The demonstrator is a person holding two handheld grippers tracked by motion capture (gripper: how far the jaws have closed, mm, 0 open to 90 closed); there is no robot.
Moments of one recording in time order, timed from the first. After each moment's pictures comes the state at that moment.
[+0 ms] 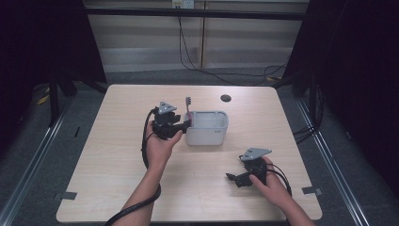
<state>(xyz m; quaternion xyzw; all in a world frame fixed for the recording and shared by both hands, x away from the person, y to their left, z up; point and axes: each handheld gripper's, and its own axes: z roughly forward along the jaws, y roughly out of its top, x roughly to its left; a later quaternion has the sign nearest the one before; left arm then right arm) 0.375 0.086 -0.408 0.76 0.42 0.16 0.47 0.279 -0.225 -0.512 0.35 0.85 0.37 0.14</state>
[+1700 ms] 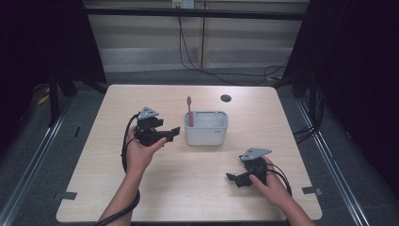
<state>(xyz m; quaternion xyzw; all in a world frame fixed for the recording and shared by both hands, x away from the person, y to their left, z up) 0.367 0.135 -0.417 0.76 0.41 0.13 0.48 0.279 -0.225 -0.512 0.35 0.85 0.37 0.14</state>
